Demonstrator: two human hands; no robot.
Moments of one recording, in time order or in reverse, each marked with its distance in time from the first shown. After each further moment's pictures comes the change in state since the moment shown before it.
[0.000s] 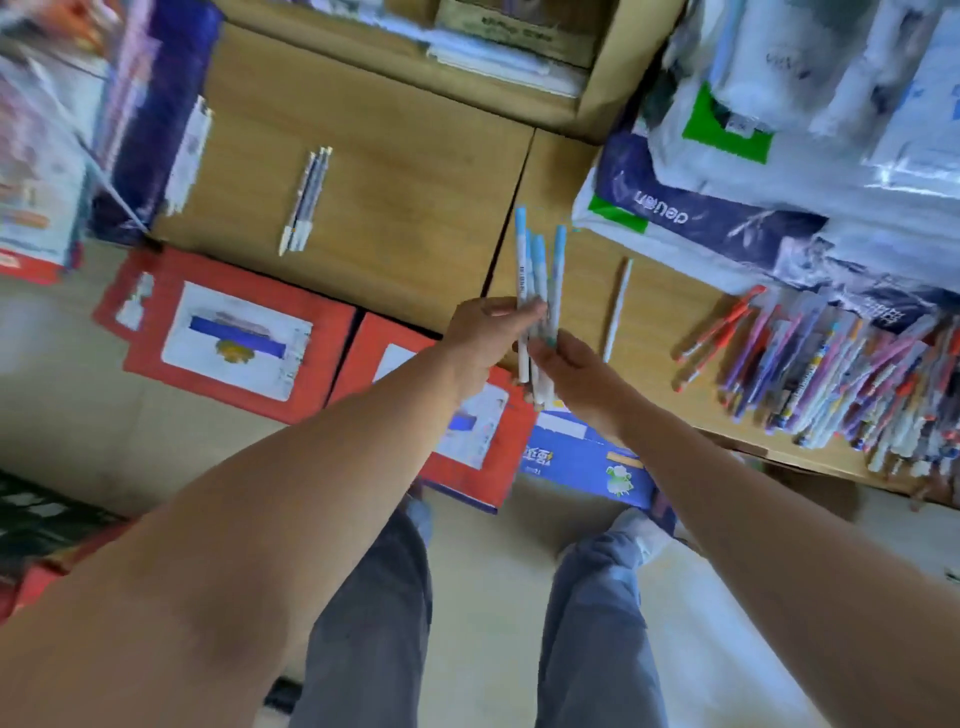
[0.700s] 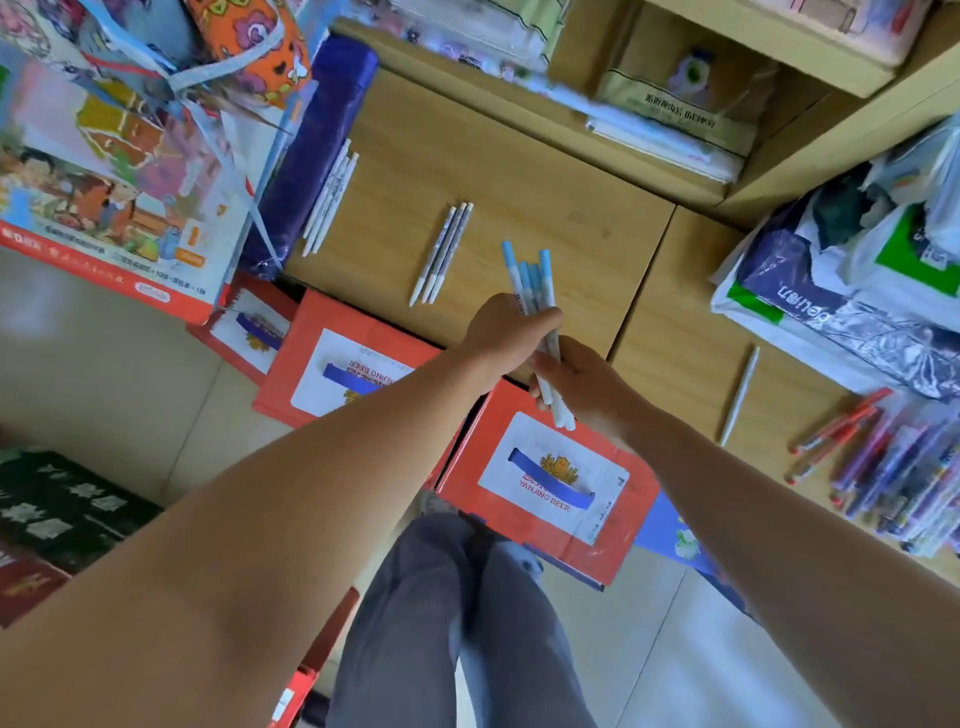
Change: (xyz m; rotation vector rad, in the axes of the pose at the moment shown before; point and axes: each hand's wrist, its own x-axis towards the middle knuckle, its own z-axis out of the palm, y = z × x) left_hand 0.042 0.063 -0.158 0.298 0.041 0.075; right_hand 0.097 -0.096 0.116 -0.241 -0.096 0.010
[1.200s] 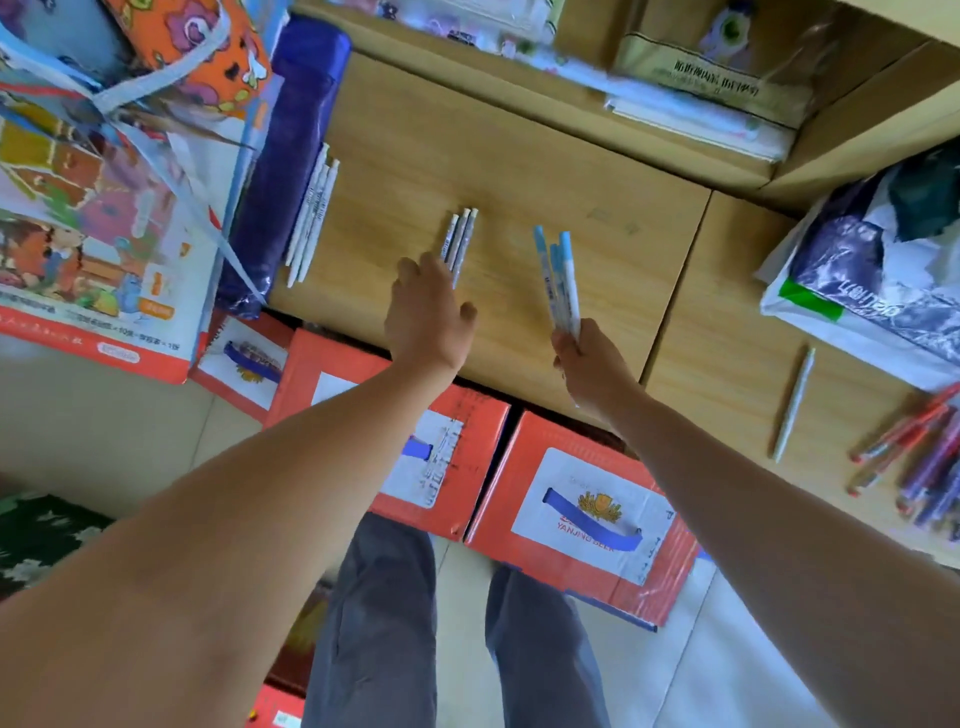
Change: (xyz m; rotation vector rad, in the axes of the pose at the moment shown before) left_hand 0.080 -0.040 -0.065 0.718 0.438 0.129; right_hand 0.084 0.010 0.012 -0.053 0.304 0.188
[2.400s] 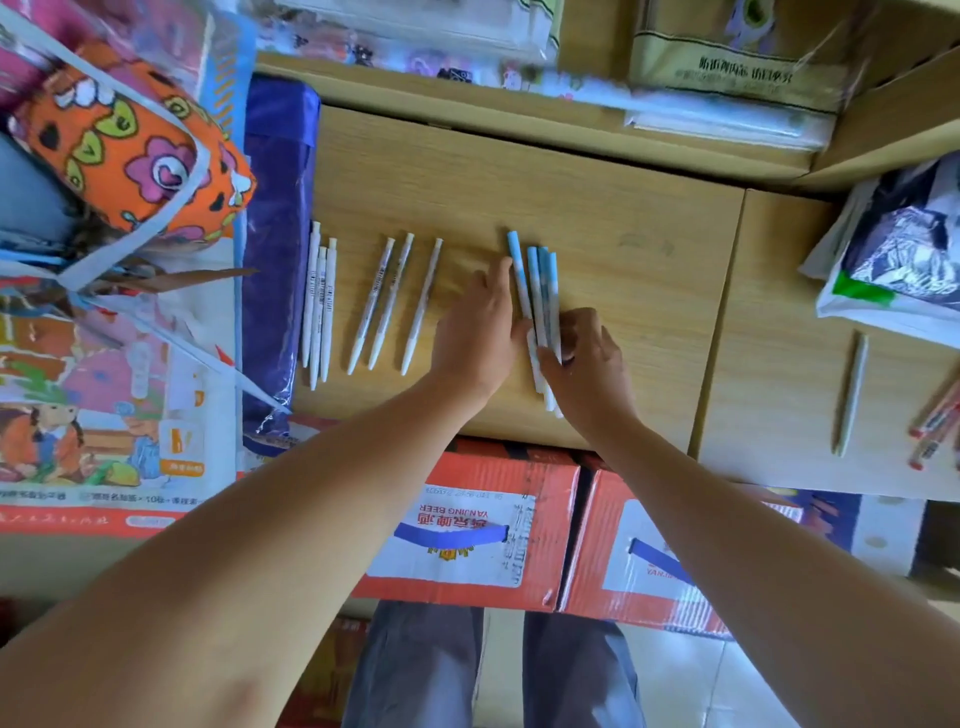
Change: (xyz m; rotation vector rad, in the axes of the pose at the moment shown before) left_hand 0.086 -0.006 0.007 0.043 -0.182 0.516; right_hand 0.047 -0.047 0.056 -0.108 0.341 -0.038
